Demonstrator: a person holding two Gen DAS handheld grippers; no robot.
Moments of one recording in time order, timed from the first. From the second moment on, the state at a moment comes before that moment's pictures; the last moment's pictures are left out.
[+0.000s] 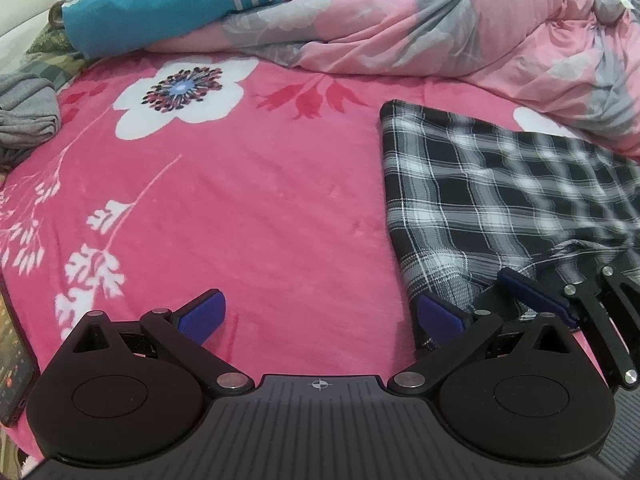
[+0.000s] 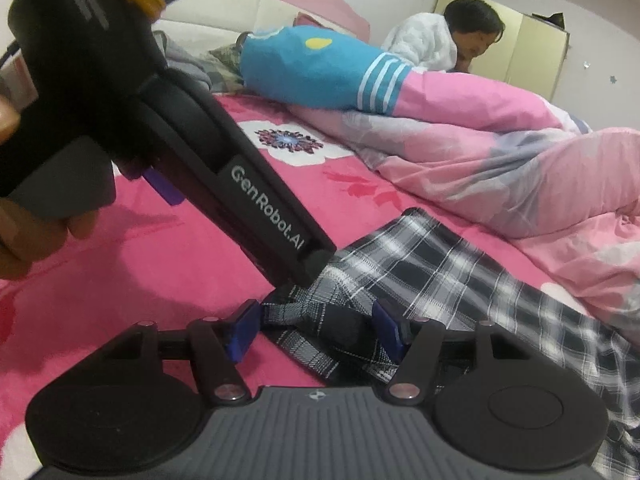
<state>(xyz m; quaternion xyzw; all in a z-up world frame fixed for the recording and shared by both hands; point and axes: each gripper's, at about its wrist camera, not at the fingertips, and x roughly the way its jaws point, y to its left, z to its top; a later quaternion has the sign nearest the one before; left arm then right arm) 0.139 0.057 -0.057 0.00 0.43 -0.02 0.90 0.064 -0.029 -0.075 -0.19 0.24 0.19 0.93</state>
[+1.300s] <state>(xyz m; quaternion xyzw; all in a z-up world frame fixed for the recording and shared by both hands) 0.153 0.068 -0.056 -0.06 0.40 -0.04 0.91 0.066 -0.026 -0.088 -0.21 0.22 0.15 0.94</state>
